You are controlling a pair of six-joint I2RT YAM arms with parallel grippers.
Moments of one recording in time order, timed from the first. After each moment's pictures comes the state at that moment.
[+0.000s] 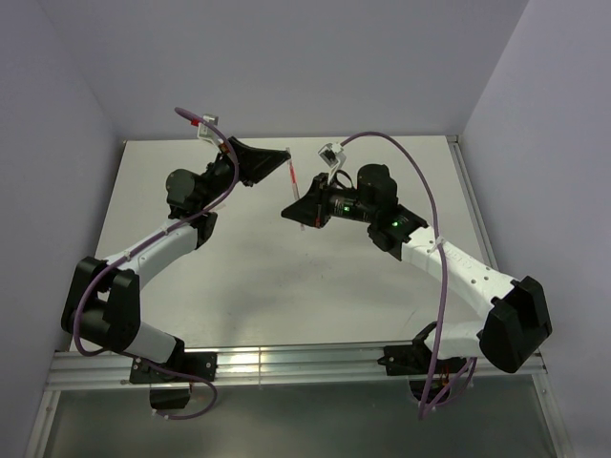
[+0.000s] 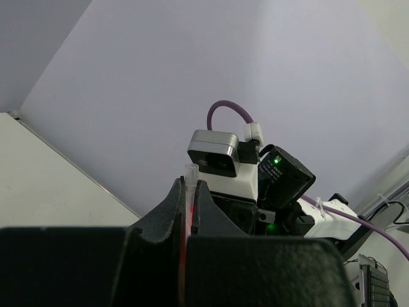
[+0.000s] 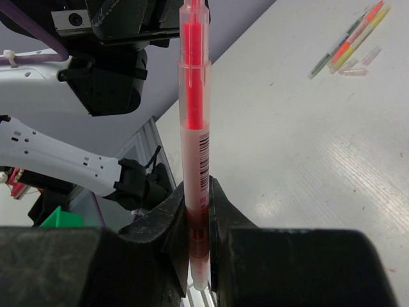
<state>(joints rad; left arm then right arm) -0.40 1.47 0.94 1.12 0.64 -1.17 0.62 1.29 1.00 0.15 -0.60 0.57</state>
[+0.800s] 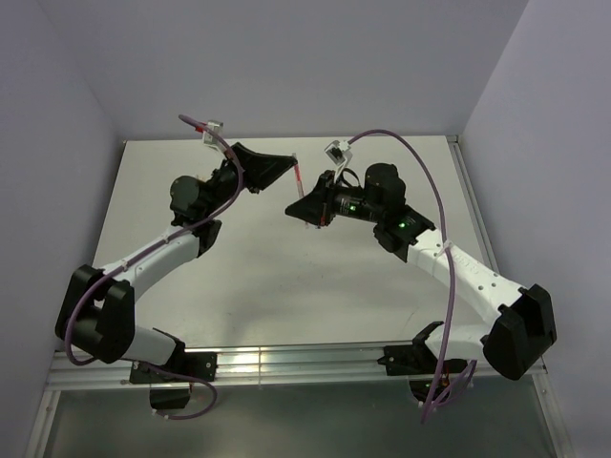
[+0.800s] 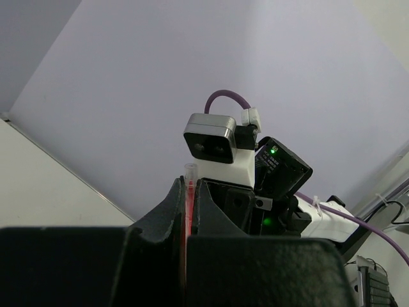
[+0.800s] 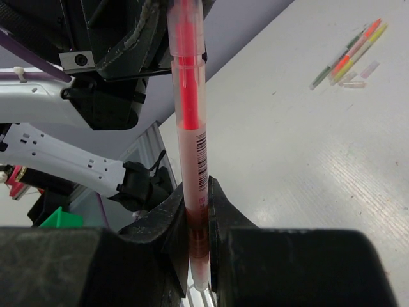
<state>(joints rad) -0.46 1.42 0.90 1.09 0.58 -1.14 0.60 1.24 1.00 0.14 -0.61 0.56</state>
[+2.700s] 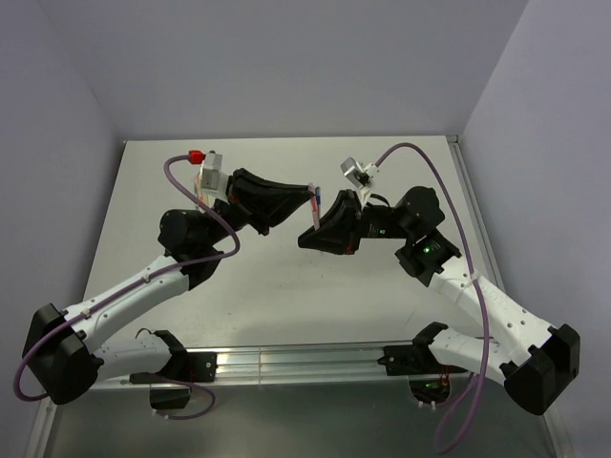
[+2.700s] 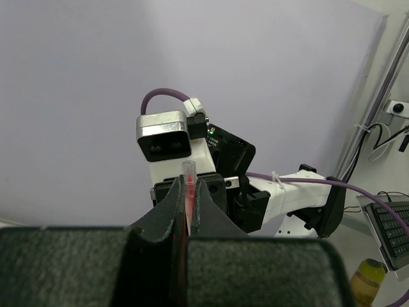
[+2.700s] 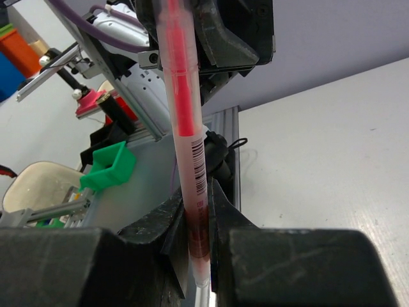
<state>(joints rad) -0.77 1.16 0.86 1.02 0.50 -0.72 0.60 1.01 0.88 0.36 -0.96 0.61</state>
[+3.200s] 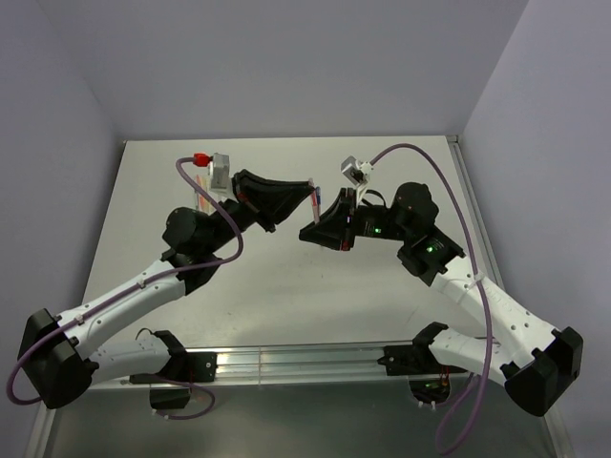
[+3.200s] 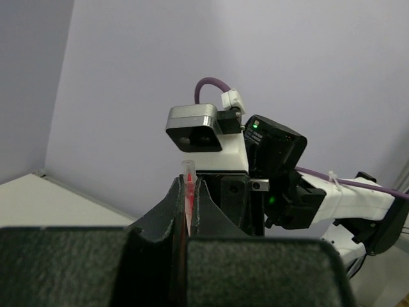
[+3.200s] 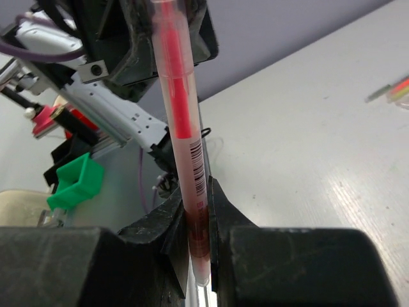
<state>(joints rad) -0.80 1.12 0.84 0.84 0.35 -0.61 0.60 1.00 0.91 0.15 -0.81 0.51</state>
